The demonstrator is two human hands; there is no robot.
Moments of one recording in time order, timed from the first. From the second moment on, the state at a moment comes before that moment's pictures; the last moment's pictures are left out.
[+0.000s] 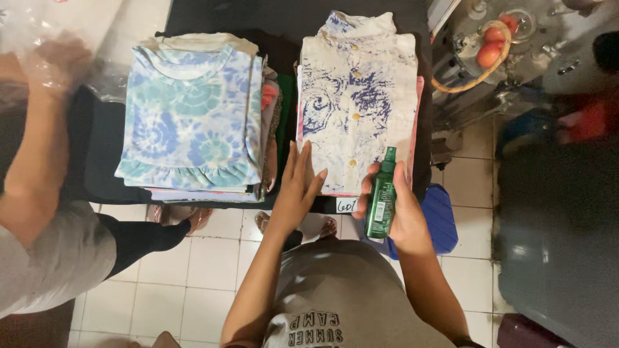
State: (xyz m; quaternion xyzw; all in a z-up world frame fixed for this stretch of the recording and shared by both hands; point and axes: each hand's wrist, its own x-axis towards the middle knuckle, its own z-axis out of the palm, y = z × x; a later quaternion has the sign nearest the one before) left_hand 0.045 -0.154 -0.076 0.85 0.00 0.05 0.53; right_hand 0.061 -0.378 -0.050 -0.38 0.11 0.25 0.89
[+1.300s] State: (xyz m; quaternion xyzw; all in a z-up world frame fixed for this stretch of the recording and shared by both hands) left_hand 0.034 0.013 0.022 0.86 -0.02 0.20 0.47; right_hand 0.159 -0.164 -0.010 -0.92 -0.11 -0.08 0.37
